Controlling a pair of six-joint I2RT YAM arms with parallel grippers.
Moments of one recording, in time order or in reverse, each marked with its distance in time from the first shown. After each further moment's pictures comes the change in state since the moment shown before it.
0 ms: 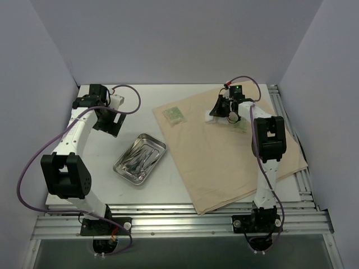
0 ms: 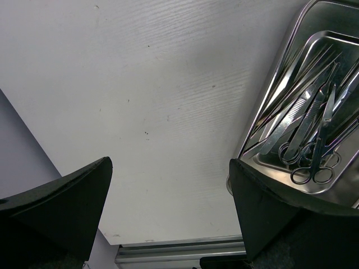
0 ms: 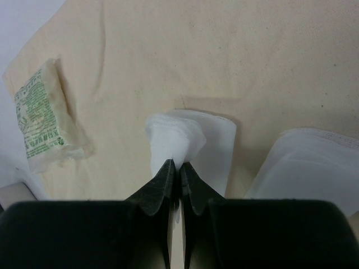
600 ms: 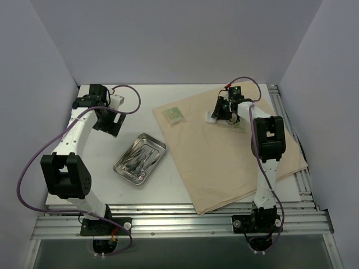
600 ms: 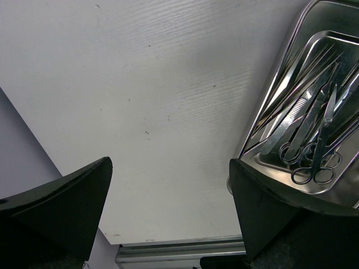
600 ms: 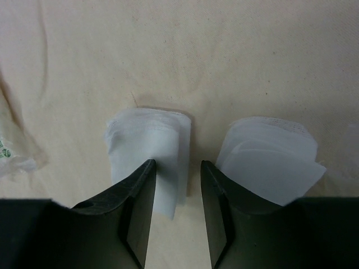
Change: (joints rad) left arm 0.000 0.000 0.000 0.000 -0.003 0.000; right arm 0.010 0.012 0.000 -0.050 0.135 -0.052
